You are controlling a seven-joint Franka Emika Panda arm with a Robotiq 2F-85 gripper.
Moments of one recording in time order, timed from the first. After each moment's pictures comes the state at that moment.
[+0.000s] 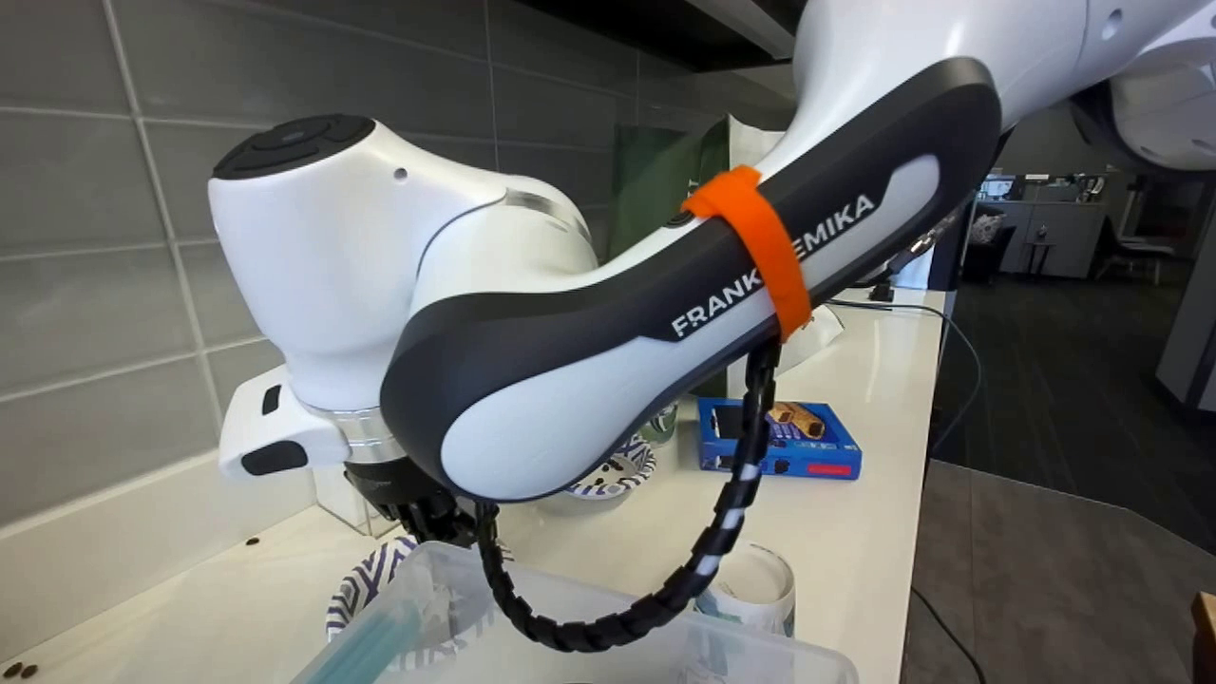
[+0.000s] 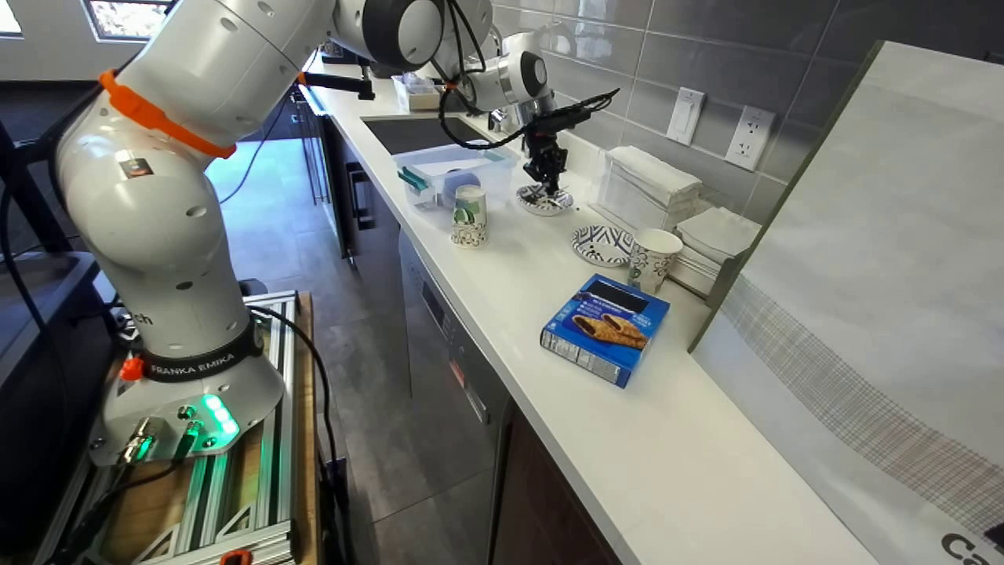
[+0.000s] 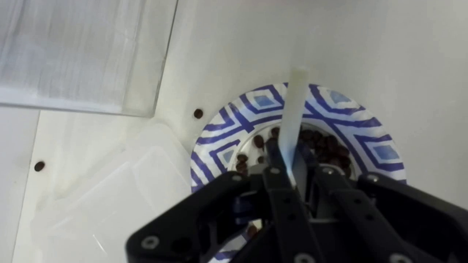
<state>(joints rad) 0.38 0.76 0.25 -1.32 -0.65 2.10 -1.00</state>
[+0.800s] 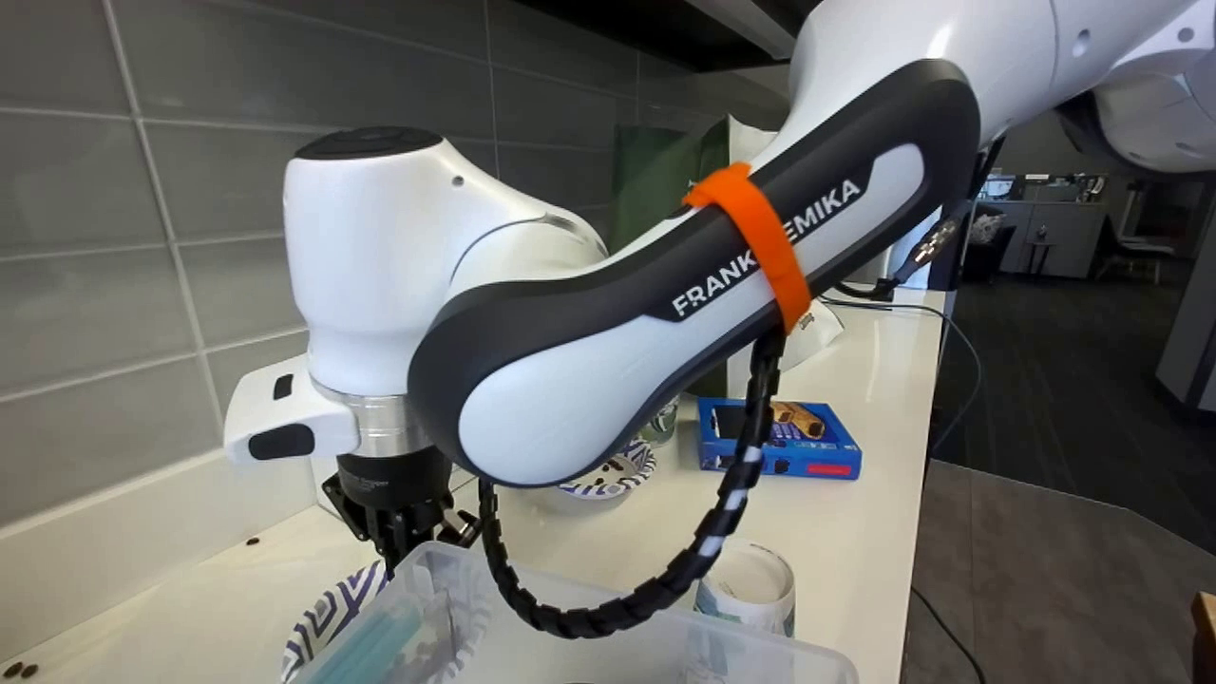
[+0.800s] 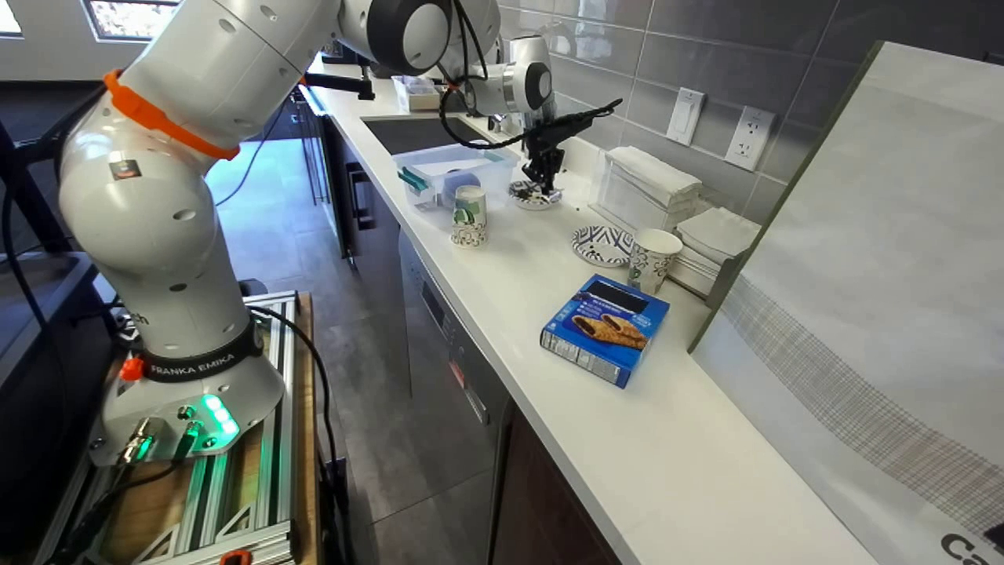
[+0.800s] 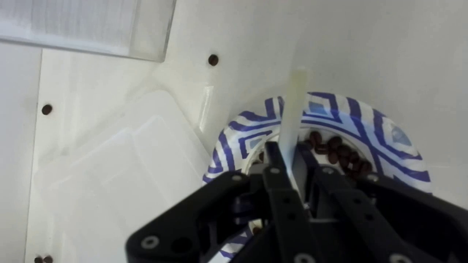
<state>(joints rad) 0.30 0.76 0.32 -1.38 -0.55 2.27 -1.11</state>
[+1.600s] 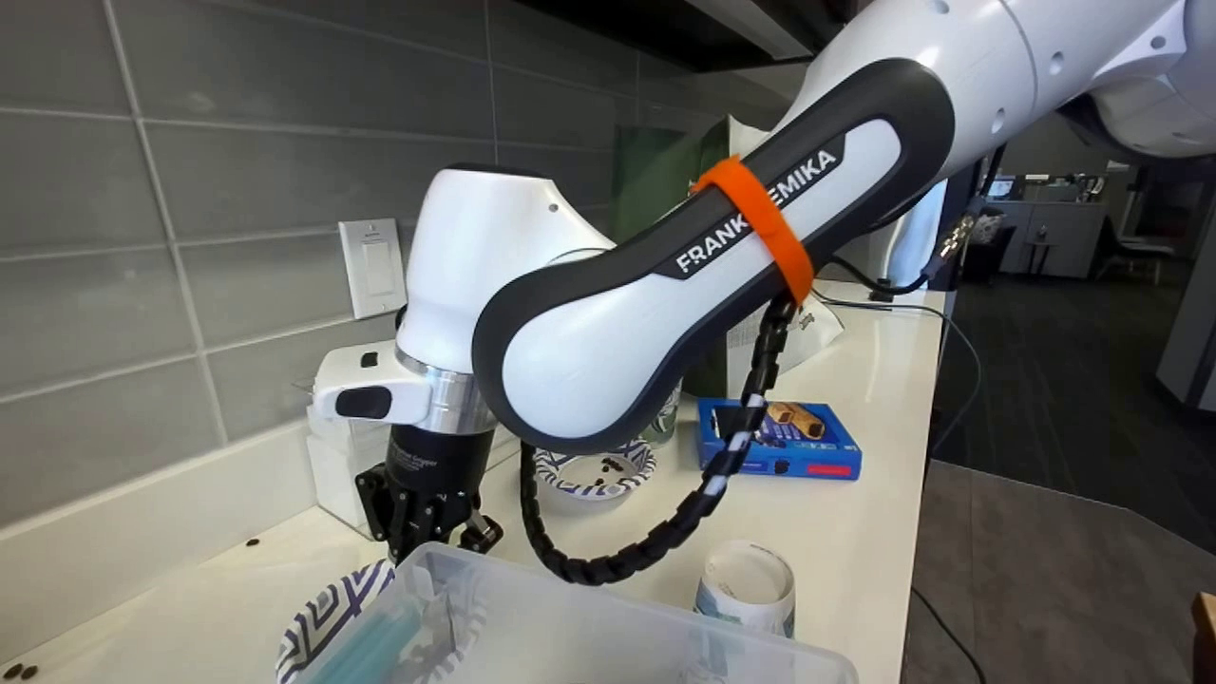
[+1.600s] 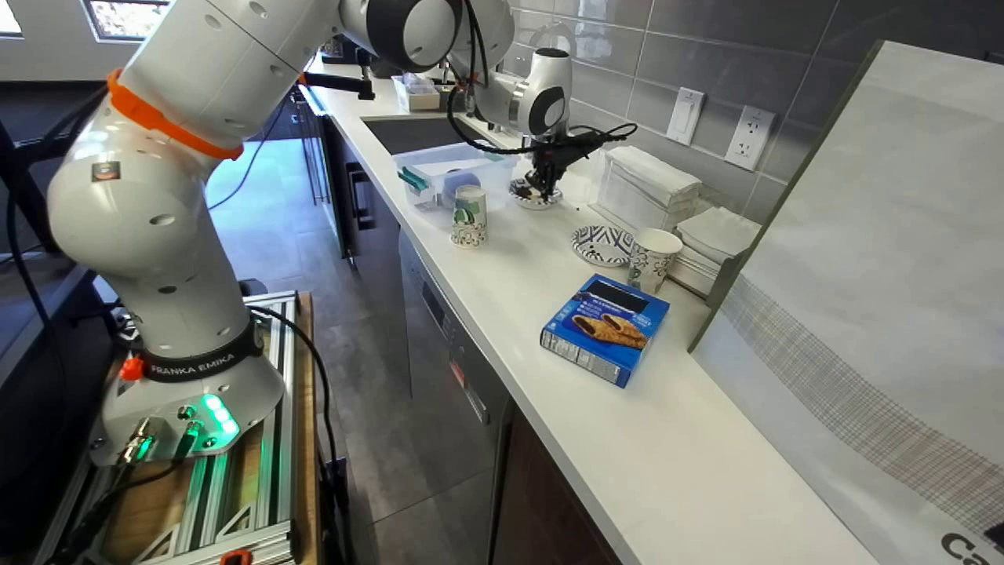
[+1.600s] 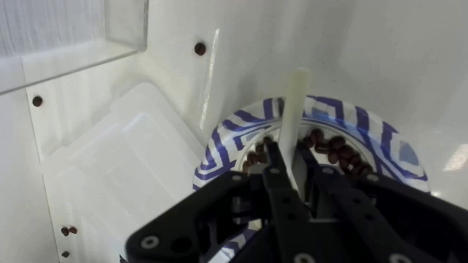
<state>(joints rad) 0.18 0.73 0.36 -1.53 -0.27 2.50 -1.30</state>
